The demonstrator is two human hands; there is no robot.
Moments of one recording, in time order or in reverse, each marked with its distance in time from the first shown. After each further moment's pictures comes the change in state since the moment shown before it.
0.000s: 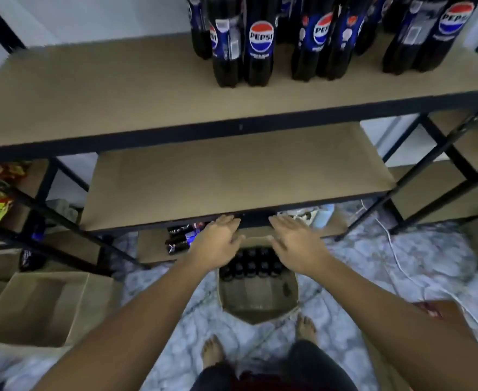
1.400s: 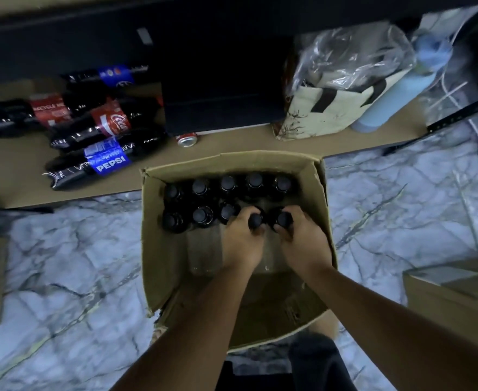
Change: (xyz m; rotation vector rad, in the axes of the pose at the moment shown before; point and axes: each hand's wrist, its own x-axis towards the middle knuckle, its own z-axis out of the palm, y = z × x) left_hand 0.198 -0.107 0.530 -0.626 0.007 -0.544; right_hand 0.132 0.238 0.492 0.434 0.007 0.493
